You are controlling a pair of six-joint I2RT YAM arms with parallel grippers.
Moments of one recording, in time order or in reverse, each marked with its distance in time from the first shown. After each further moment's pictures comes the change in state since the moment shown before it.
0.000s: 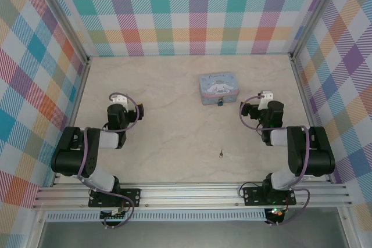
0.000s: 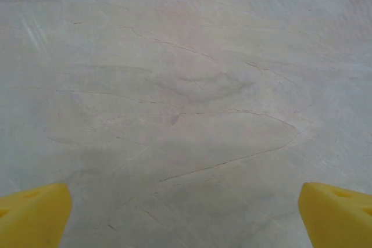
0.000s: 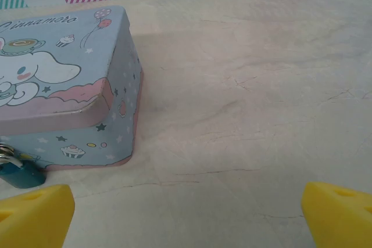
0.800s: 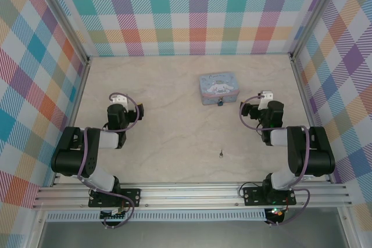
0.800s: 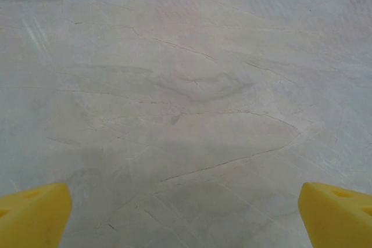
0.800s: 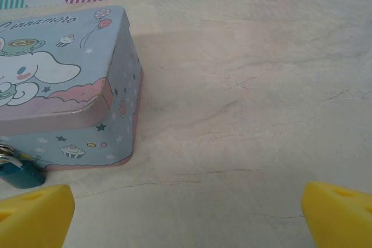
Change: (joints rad) left arm 0.000 -0.005 0.000 -0.006 -0.005 -0.003; right arm 0.000 0.000 0.000 0.000 0.002 0.003
